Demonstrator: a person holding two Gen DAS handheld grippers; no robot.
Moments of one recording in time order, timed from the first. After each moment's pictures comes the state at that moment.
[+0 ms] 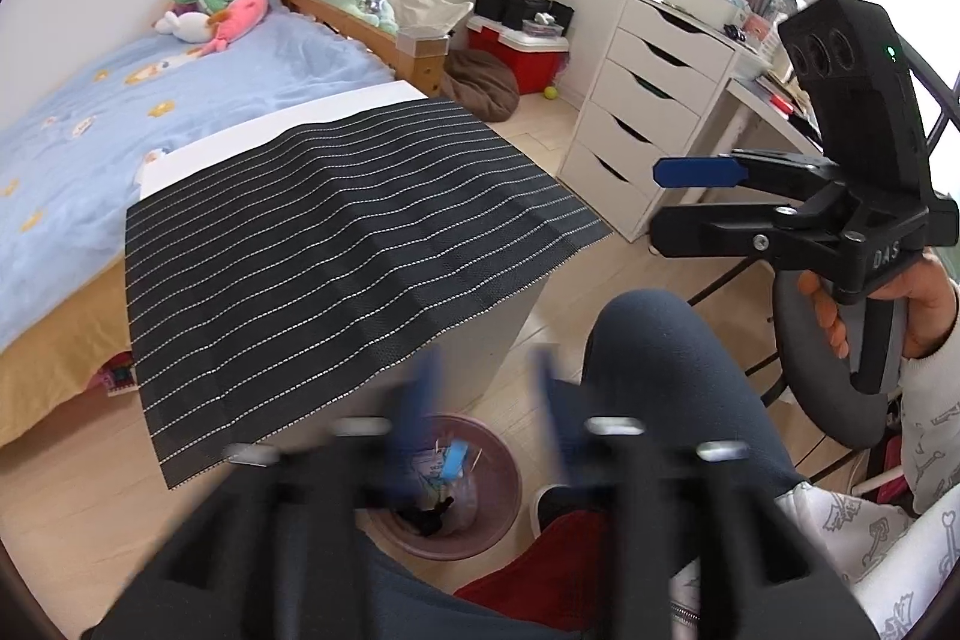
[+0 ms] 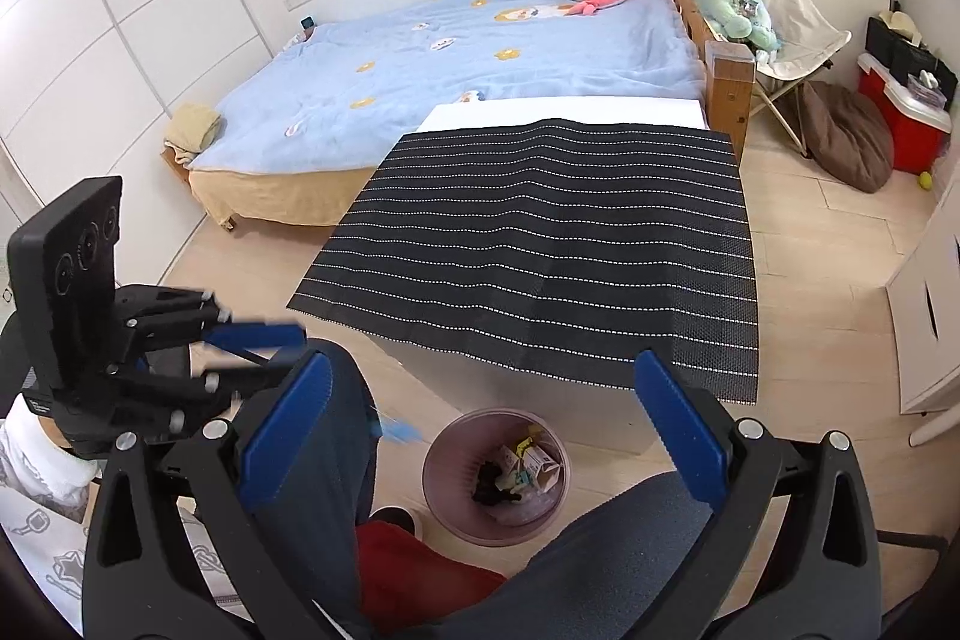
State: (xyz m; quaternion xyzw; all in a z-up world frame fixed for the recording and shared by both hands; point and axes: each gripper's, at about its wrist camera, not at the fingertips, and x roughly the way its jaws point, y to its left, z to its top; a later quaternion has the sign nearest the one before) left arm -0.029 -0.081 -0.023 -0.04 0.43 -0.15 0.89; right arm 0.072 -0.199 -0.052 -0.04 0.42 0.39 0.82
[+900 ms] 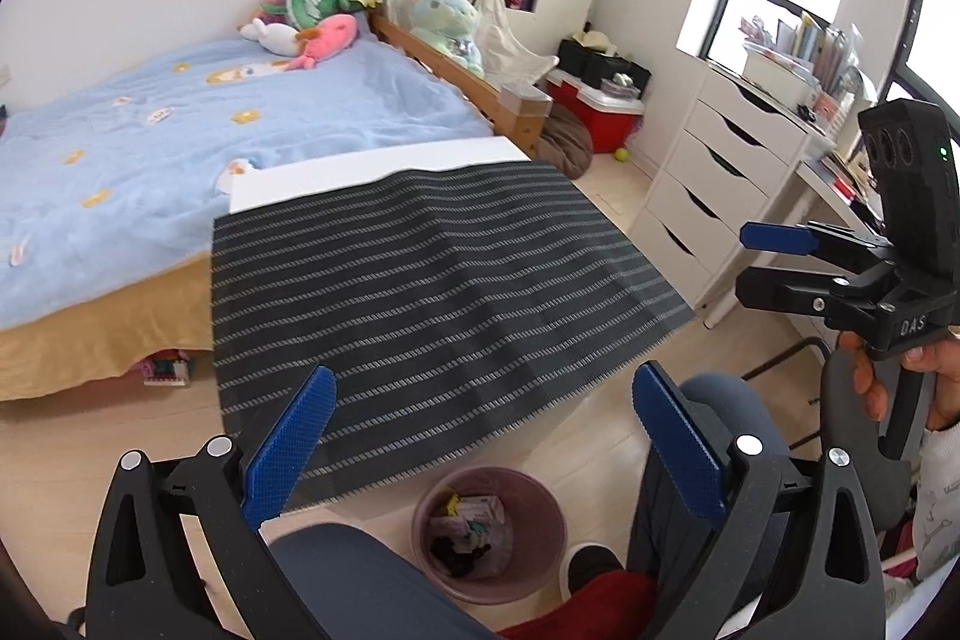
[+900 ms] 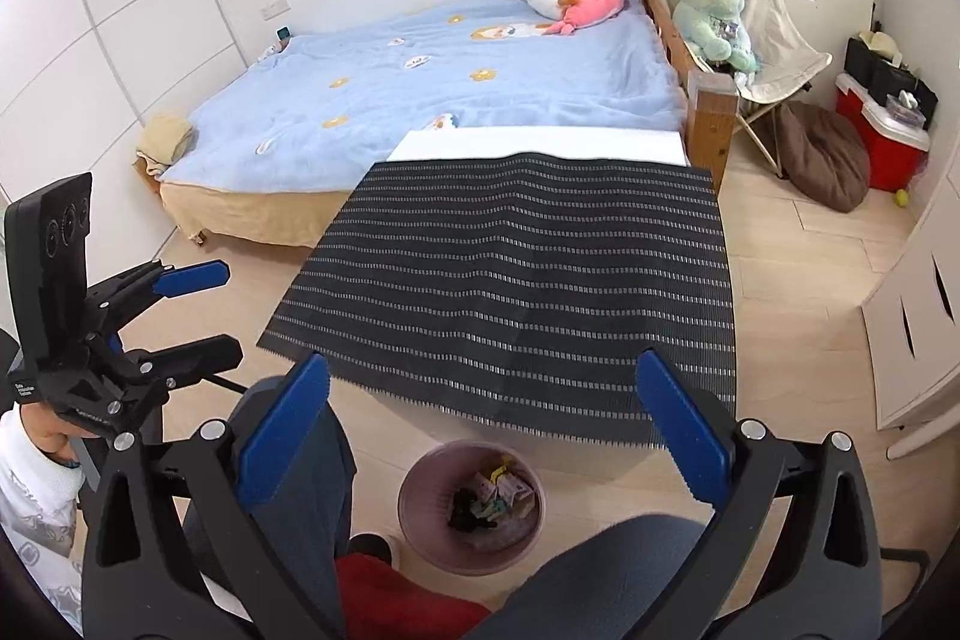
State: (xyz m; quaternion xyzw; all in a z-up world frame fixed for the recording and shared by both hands) left arm -0.009 -0.026 -0.006 -0.08 0.39 -0.06 0.92; right arm 0.094 -0.177 -0.038 -0.05 0.40 0.36 0.84
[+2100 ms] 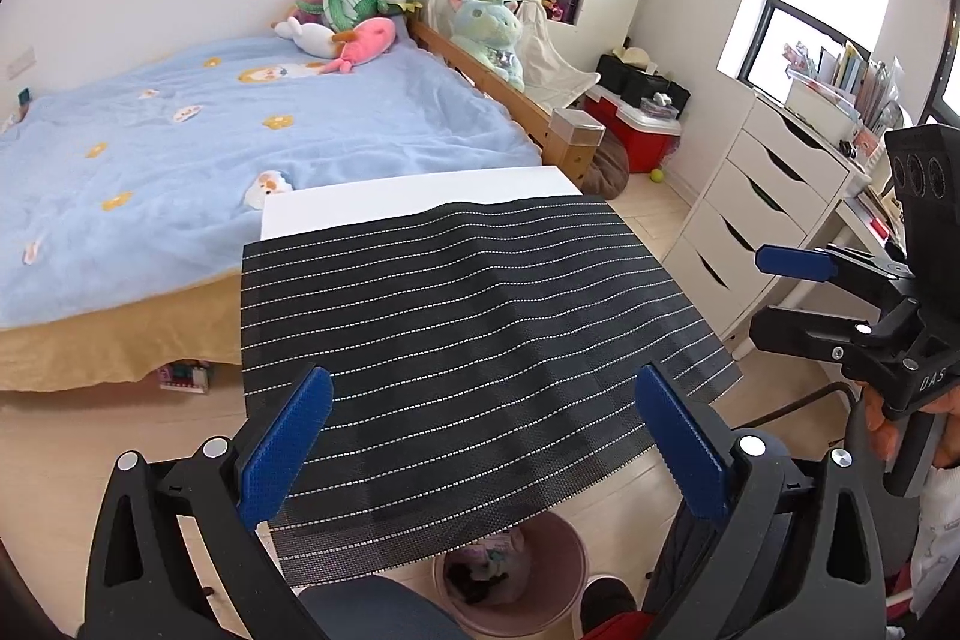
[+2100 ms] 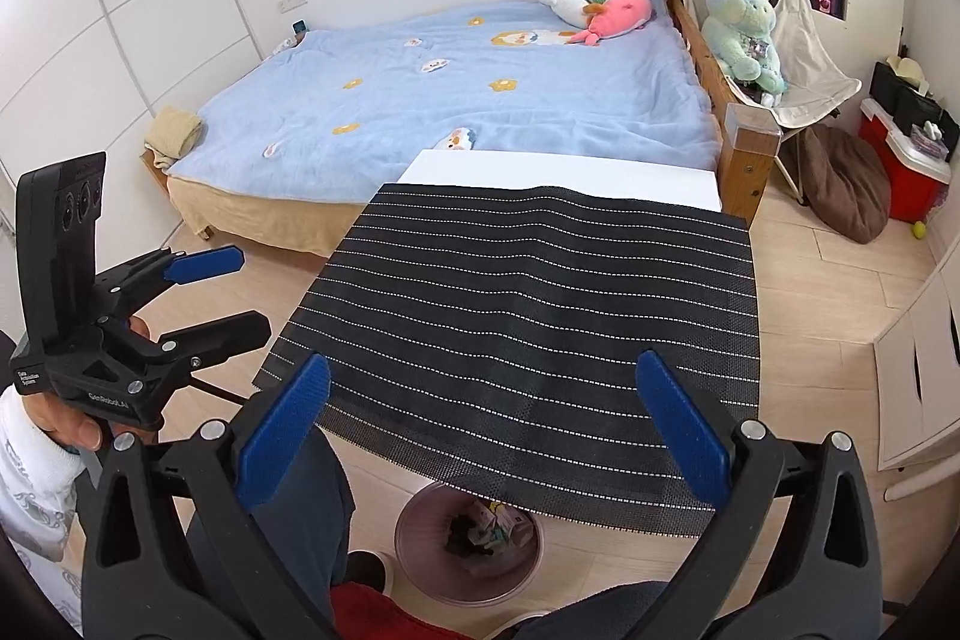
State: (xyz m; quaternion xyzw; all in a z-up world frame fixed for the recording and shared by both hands) left arm 0.030 -0.001 -0.002 -0.09 0.38 -0.02 0.92; right arm 0.131 -0.140 -0.032 -0.07 0.39 0.38 0.83
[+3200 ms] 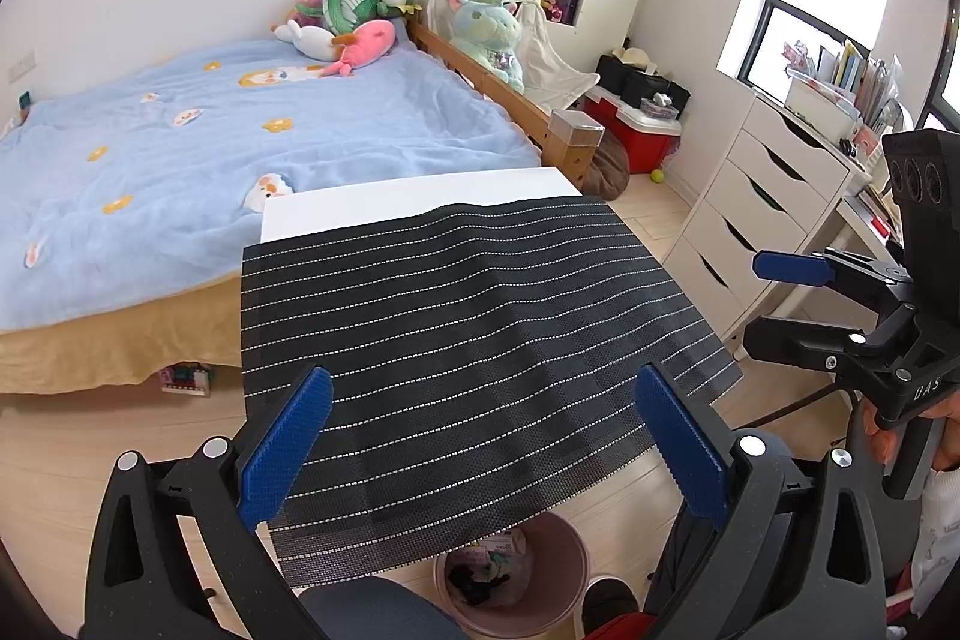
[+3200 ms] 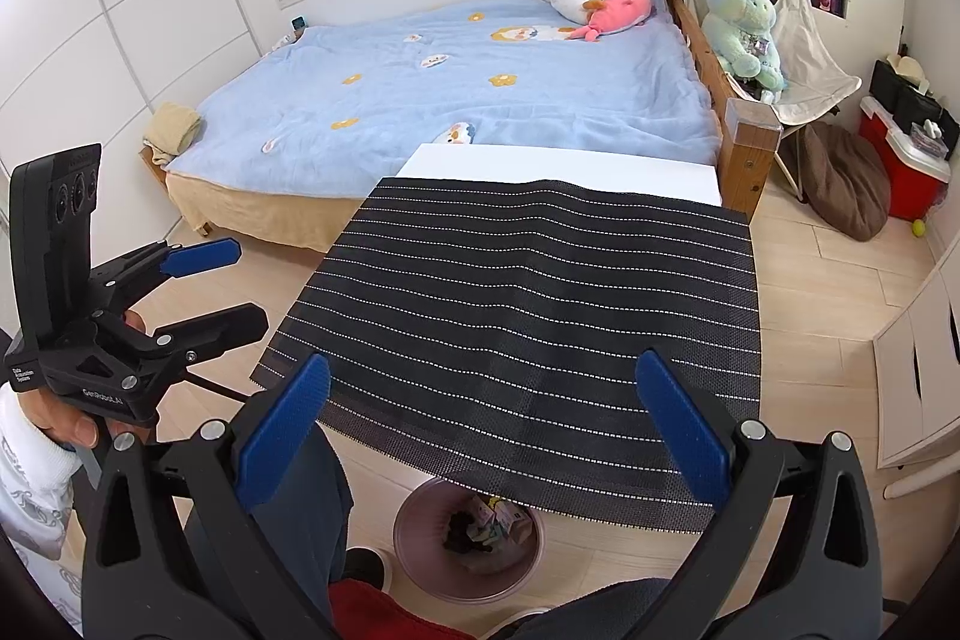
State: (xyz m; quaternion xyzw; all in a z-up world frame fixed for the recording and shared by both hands) left arm 0.030 0.001 -0.001 -0.09 0.38 -0.02 0.92; right arm 0.132 -0.140 -0.035 -0.07 0.40 0.38 0.83
